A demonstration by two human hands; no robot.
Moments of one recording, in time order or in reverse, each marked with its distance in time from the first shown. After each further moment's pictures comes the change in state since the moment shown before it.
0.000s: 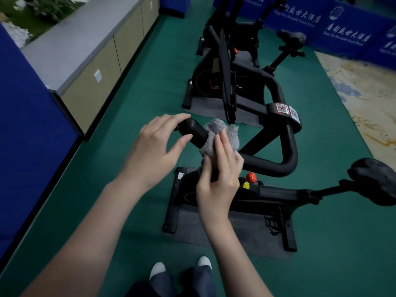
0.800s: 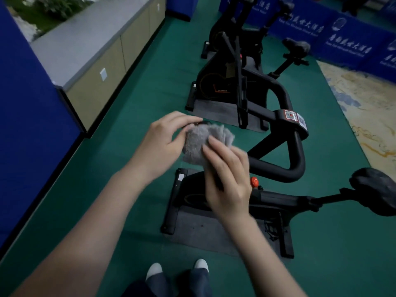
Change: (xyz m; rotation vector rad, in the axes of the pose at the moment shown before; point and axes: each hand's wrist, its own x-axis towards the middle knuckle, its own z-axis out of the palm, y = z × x) left_hand 0.011 -0.010 -0.015 -0.243 -0.032 -0.036; right_hand 0.019 -0.007 -0.015 0.015 -0.159 -0.490
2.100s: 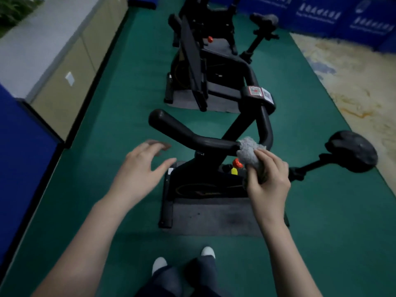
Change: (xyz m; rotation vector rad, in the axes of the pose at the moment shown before) left_hand -0.039 -0.021 0.051 0.216 -0.200 -0.193; right_hand -0.053 0.055 -0.101 -0.288 -0.014 0.699
